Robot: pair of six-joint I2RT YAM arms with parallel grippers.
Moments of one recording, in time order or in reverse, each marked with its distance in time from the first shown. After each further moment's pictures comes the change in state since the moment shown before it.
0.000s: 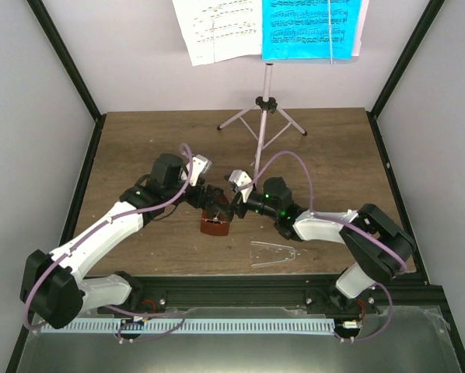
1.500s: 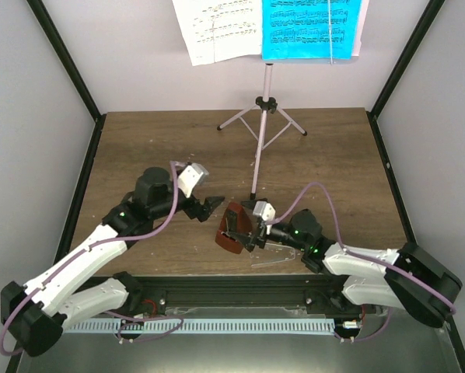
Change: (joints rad) left arm -0.103 -0.216 -0.083 0.076 -0.018 0.138; right arm 0.087 -0.430 -0.399 0.095 0.016 0.026
